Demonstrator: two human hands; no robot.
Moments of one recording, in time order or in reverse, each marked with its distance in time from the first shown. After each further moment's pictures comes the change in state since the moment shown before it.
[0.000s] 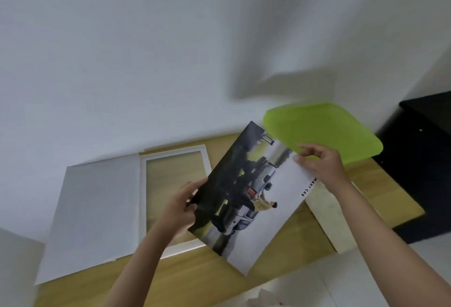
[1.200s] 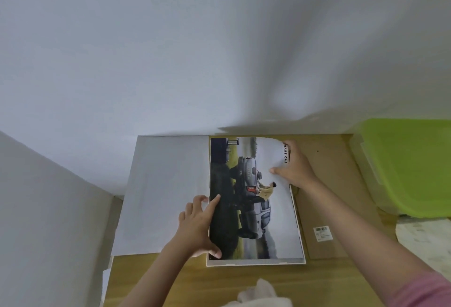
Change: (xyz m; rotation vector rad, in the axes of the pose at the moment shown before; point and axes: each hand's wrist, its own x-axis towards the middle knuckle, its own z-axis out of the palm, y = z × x) left_hand -0.034 -0.131 -0.071 0.545 -0.208 -0.374; right_hand 0.045 0.016 0.270 -0.520 -0.424 0.060
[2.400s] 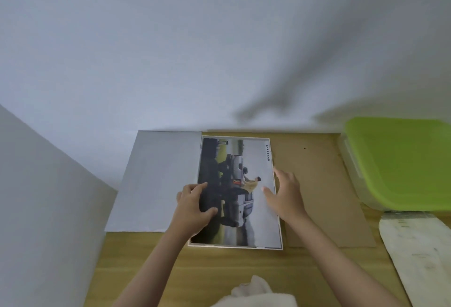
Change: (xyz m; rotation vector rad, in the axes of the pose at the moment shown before) left_hand -0.014 0.050 0.002 -0.365 0.324 -0.167; right_hand -0.092 0.030 0.006 -0.090 0.062 -0.052
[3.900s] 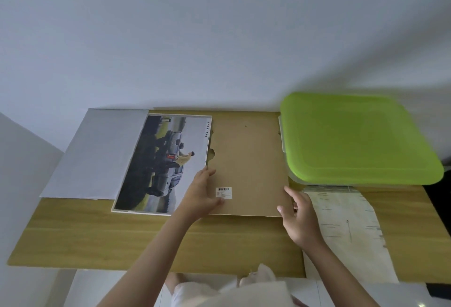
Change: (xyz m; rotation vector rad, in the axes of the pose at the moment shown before) left_hand -0.016 0.141 0.160 -0.129 -0.049 0.021; right_hand -0.066 0.207 -0.124 0.274 -0.032 0.074
